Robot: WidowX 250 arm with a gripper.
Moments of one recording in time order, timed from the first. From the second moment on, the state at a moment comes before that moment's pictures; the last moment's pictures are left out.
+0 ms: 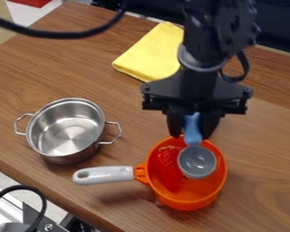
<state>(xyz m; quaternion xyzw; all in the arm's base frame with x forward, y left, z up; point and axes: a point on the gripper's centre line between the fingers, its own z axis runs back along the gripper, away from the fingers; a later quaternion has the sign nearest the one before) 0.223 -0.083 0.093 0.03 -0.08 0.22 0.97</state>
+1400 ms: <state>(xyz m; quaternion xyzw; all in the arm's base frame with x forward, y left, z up) 0.249 -0.026 0.138 -0.03 -0.07 0.27 0.96</state>
